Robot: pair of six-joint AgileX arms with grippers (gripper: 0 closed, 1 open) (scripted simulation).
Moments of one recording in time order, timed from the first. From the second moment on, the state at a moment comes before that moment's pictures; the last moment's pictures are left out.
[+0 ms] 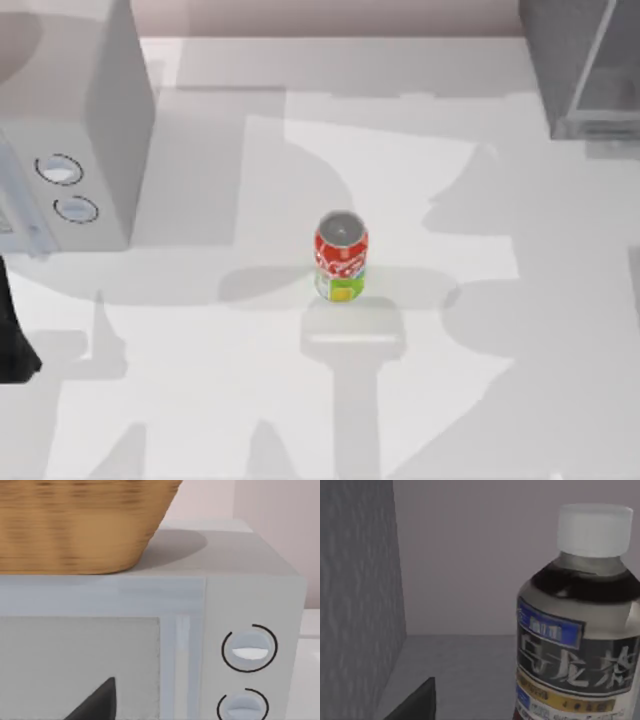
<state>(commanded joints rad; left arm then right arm) 0.00 0.00 0.00 0.00 0.00 0.00 -0.19 1.94 0.88 1.06 -0.16 0.02</state>
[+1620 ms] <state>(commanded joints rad) 0.00 0.00 0.00 0.00 0.00 0.00 -0.18 2.22 1.23 1.00 -0.14 0.01</state>
